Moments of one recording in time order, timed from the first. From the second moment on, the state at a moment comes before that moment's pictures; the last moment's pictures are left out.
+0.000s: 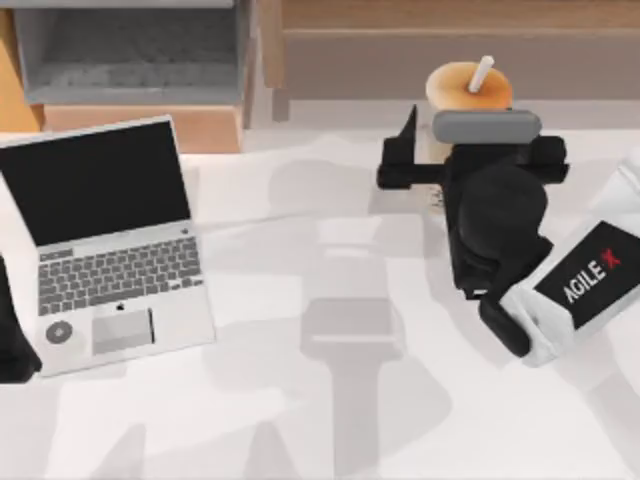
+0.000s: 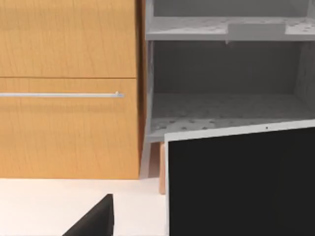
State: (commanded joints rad) left arm 0.00 0.00 0.00 0.00 0.00 0.00; right arm 0.54 2.26 0.91 1.34 0.58 0.01
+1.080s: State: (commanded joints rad) left arm 0.00 0.00 0.00 0.00 0.00 0.00; right arm 0.54 2.26 0.91 1.34 0.58 0.01
